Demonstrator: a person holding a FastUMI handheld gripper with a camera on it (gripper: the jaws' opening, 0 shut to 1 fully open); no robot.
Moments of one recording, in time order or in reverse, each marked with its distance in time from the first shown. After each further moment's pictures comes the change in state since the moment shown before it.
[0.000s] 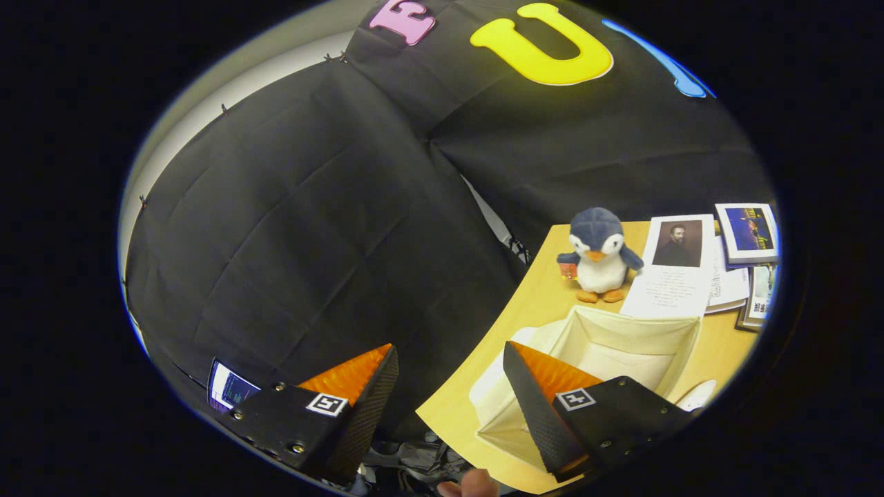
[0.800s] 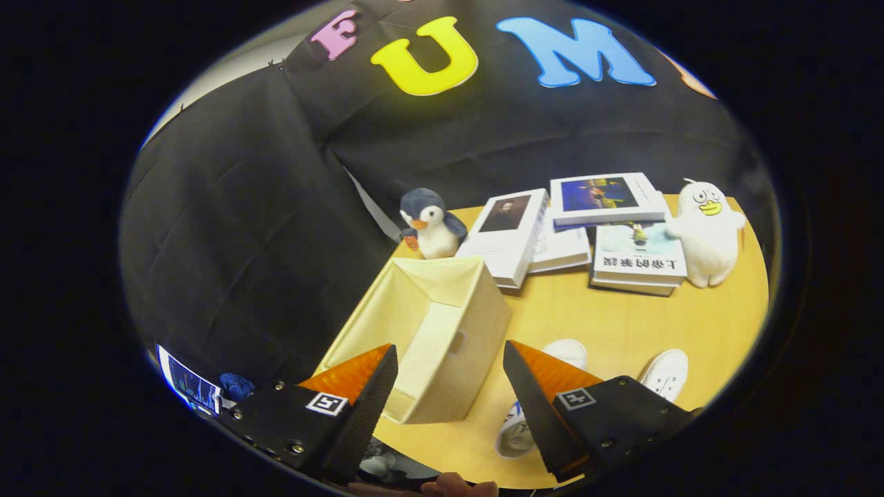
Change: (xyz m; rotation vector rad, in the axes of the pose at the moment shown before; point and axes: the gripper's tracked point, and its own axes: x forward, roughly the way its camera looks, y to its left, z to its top) arm -0.141 -0.186 -0.100 0.051 0.009 -0.422
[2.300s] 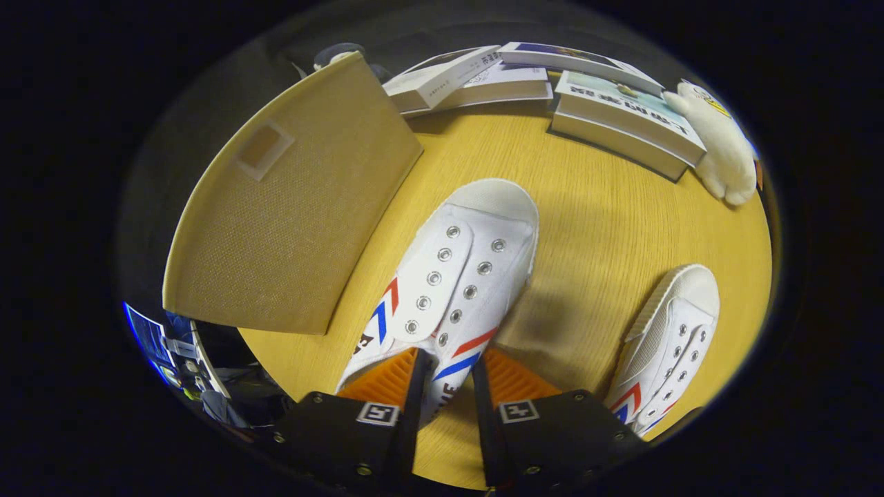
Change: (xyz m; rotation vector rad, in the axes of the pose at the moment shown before) arm 0.066 -0.113 -0.157 -0.126 0.443 -0.124
